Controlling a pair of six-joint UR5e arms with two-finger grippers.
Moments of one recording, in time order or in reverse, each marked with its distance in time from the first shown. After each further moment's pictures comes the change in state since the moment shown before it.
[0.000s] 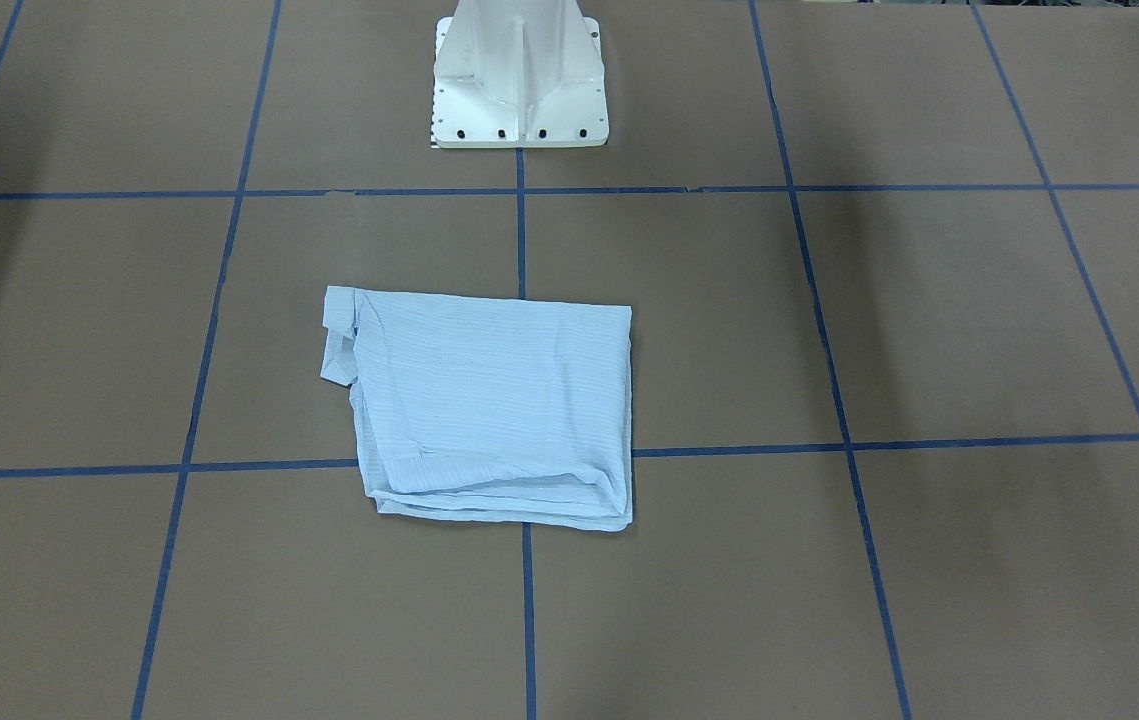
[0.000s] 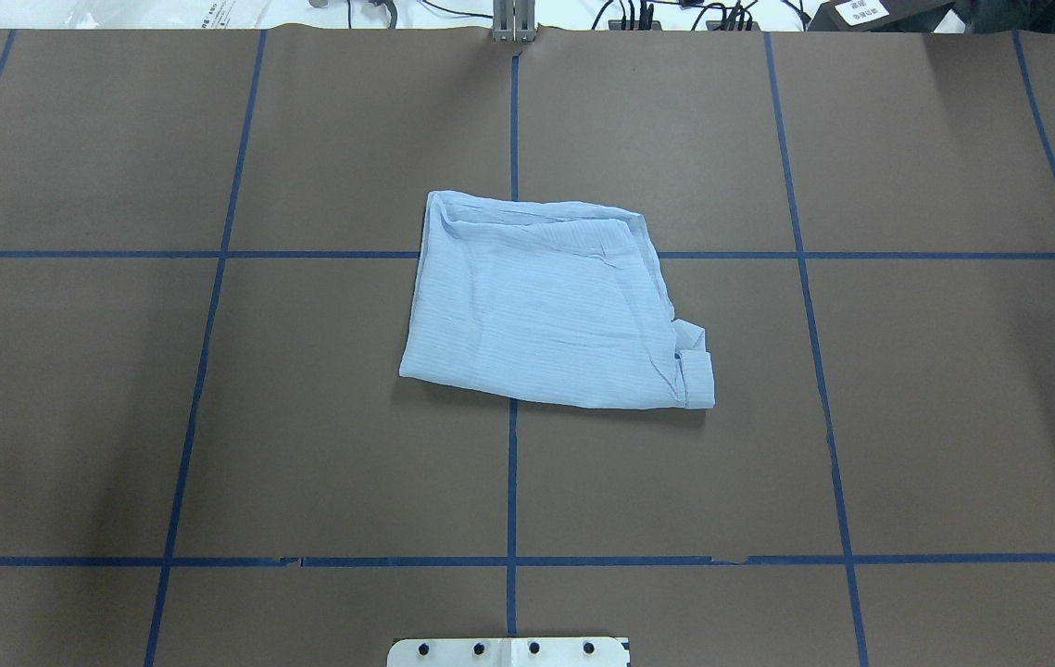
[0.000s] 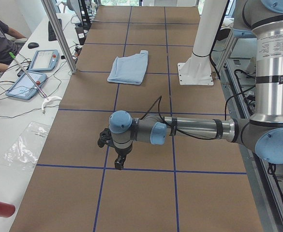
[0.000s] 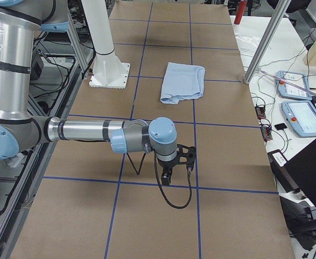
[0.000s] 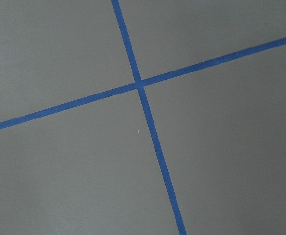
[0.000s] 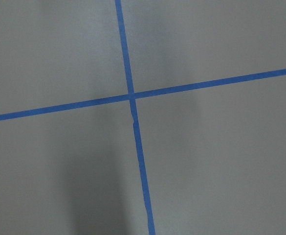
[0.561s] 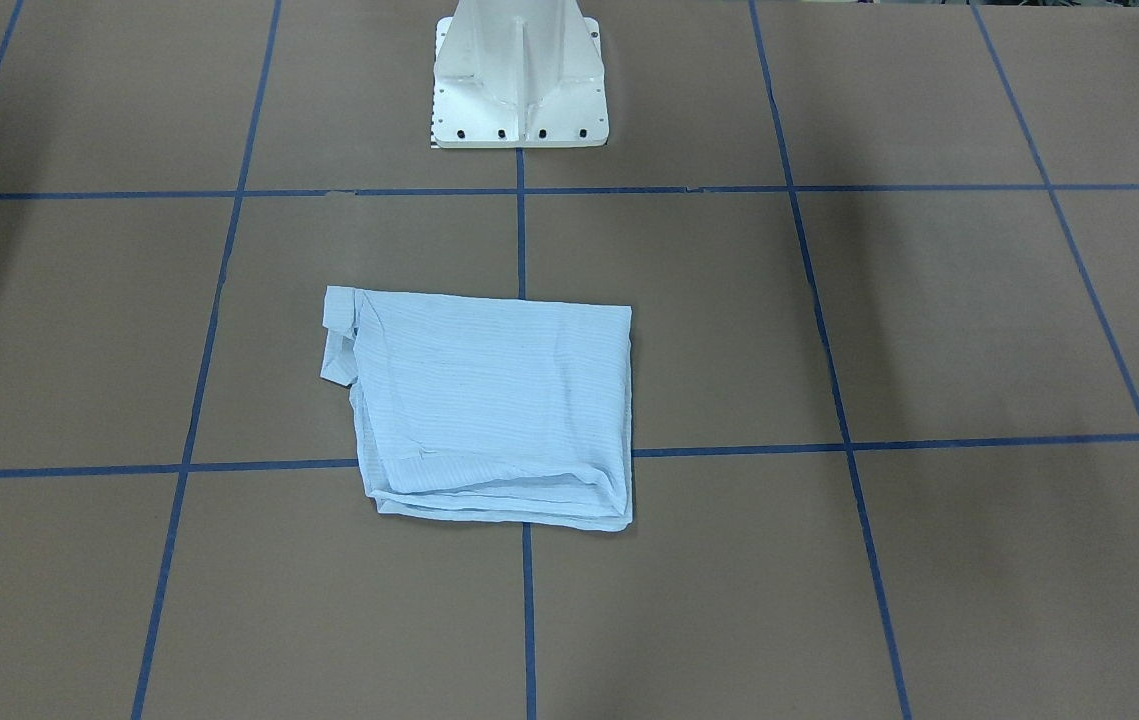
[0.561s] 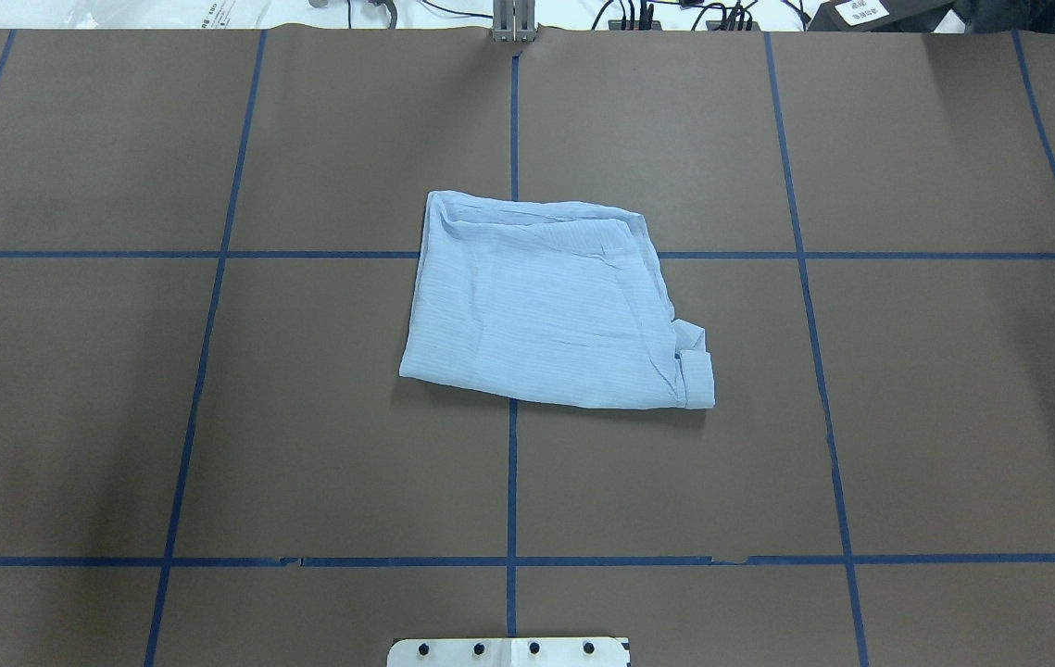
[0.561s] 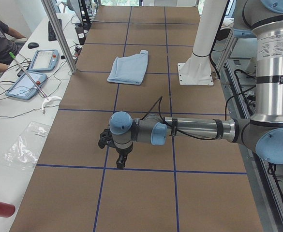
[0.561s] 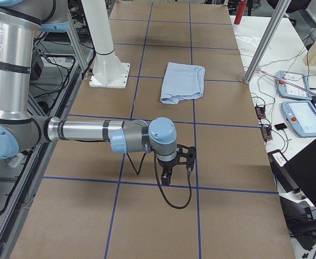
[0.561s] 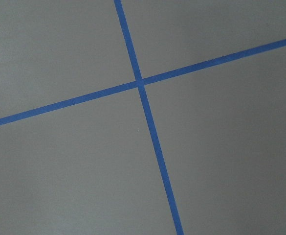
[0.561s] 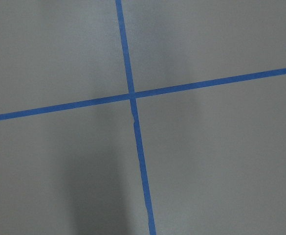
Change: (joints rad) left arm -0.001 0.006 -0.001 0.000 -0.056 -0.086; right arm 0.000 -0.001 -0.002 0.001 0.003 0.000
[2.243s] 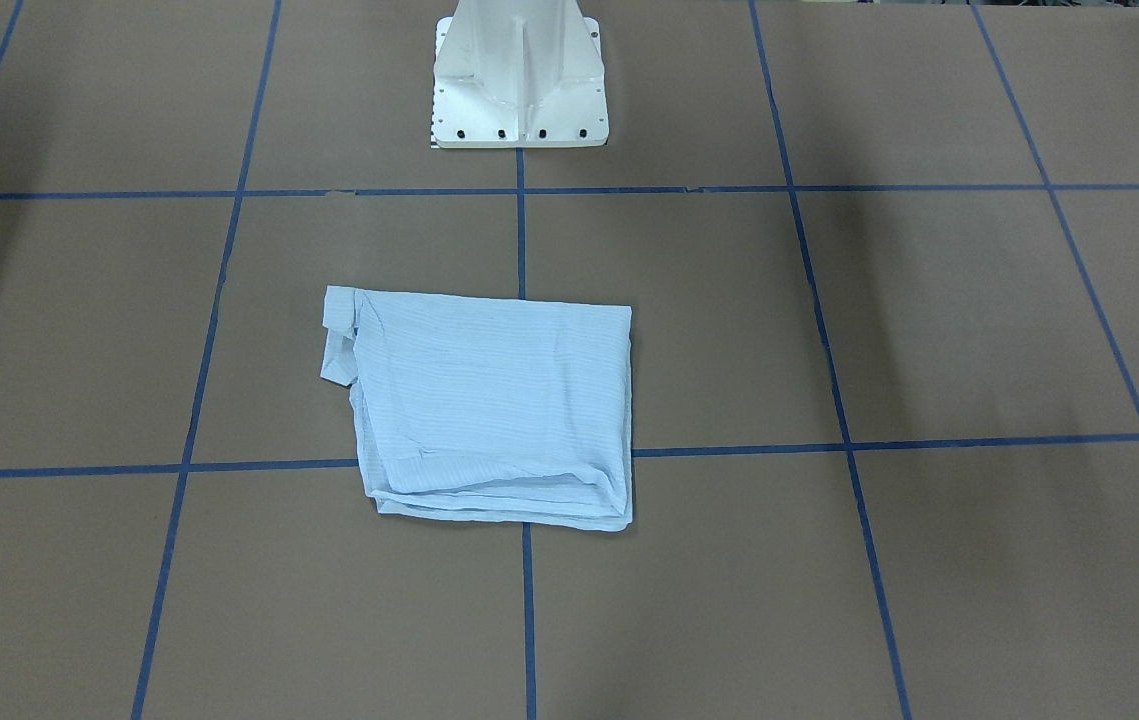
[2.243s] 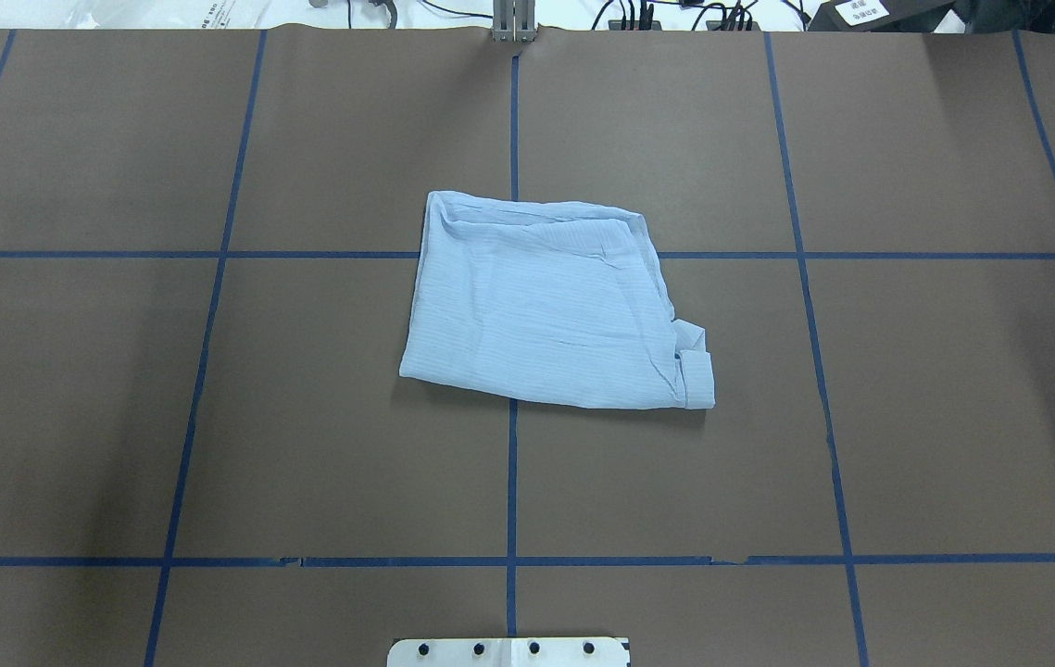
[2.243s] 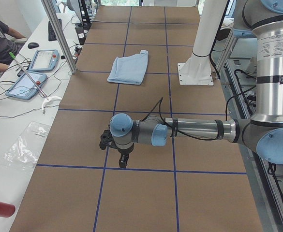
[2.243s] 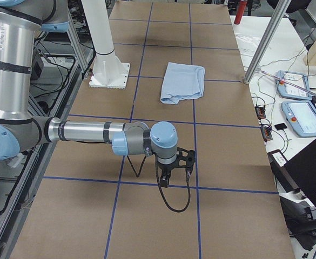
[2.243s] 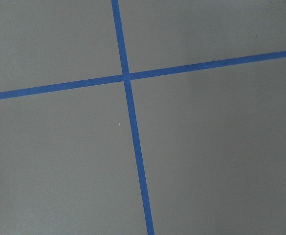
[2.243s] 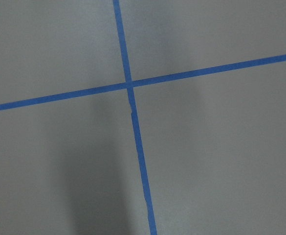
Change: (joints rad) left arm 0.000 0.003 0.007 -0.002 -0.032 -0.027; right arm -0.026 0.004 -0.022 -0.021 0.009 -0.003
